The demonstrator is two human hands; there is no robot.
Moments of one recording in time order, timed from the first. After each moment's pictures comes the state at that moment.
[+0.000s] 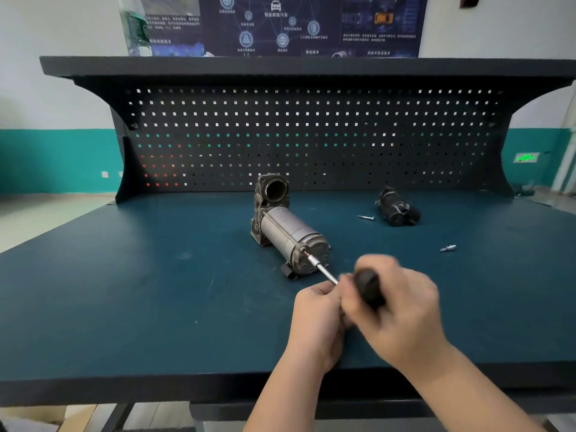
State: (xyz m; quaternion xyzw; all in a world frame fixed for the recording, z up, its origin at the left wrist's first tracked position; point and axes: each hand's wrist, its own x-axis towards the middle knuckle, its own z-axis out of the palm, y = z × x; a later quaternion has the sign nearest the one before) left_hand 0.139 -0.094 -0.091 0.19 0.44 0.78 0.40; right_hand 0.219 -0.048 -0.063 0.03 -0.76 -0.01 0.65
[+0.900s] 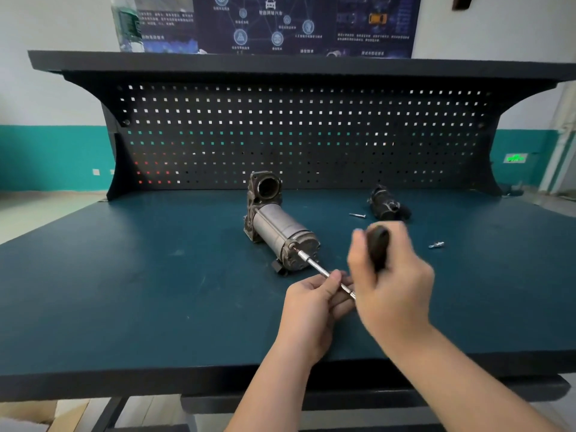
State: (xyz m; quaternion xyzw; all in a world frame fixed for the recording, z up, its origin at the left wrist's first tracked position) left_hand 0.137 -0.094 -0.088 0.21 0.40 0.79 0.41; right_hand 0.209 -0.046 -0.053 -0.12 -0.70 0.05 0.70
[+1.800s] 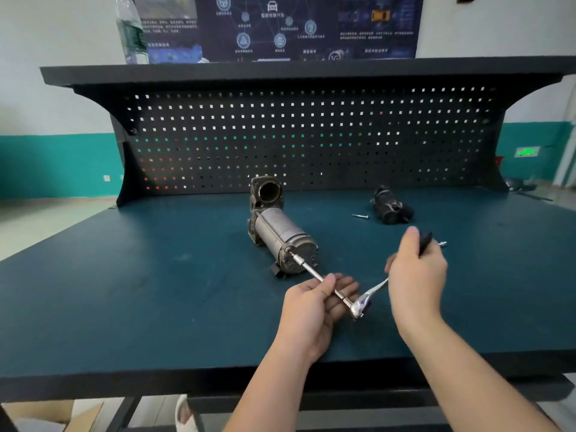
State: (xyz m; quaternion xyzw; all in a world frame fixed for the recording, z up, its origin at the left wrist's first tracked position) left_hand 0.138 -0.096 -0.088 0.17 0.38 0.81 0.42; right_hand 0.211 -0.004 -0.053 -0.37 -0.54 0.44 0.62
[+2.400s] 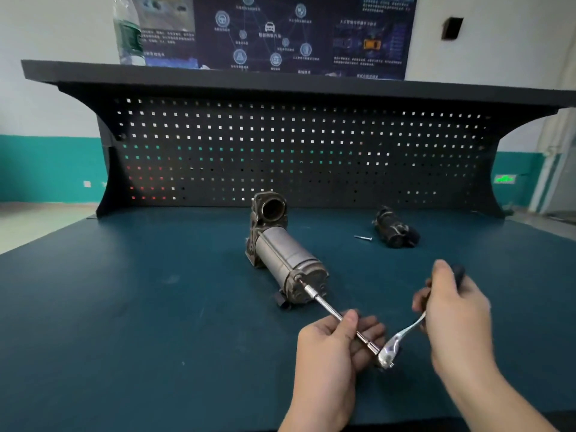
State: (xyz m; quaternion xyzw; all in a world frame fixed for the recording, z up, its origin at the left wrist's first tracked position) left_hand 0.134 -0.090 -0.093 0.18 0.37 0.80 0.44; right_hand 0.213 0.000 -0.054 -0.37 -0.54 0.45 0.61
